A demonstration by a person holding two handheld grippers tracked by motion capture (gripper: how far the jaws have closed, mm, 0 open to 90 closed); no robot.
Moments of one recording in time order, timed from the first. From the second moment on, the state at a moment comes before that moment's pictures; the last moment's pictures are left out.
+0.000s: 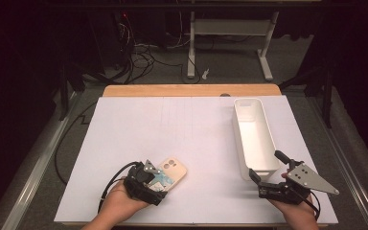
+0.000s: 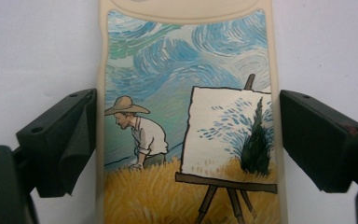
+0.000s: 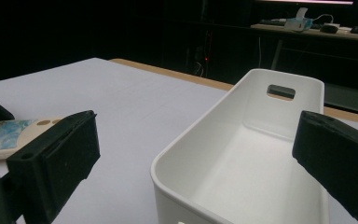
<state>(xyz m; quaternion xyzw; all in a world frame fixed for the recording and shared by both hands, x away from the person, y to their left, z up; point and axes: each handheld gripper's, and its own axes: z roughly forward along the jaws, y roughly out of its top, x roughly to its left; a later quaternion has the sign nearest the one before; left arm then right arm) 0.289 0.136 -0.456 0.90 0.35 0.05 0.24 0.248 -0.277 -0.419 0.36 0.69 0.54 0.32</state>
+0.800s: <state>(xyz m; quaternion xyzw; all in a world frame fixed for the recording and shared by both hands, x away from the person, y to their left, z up) 0.304 0.157 -0.448 0.86 0.37 0.07 0.35 0.248 -0.276 -0.419 0.36 0.69 0.54 0.32</state>
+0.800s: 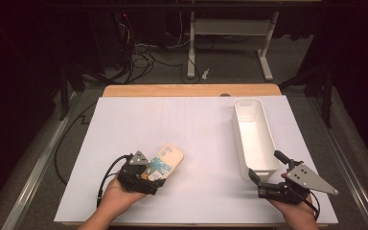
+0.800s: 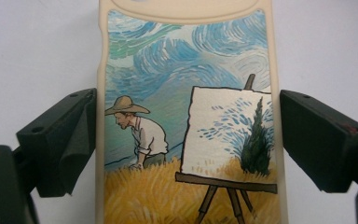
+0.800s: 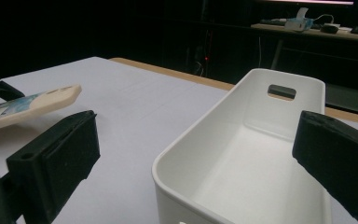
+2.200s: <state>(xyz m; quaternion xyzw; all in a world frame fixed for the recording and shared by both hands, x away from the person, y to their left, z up) 0.292 0.159 -0.448 0.80 0.33 0.10 0.49 0.249 -0.274 -0.420 0.36 0.69 0.54 0.32</state>
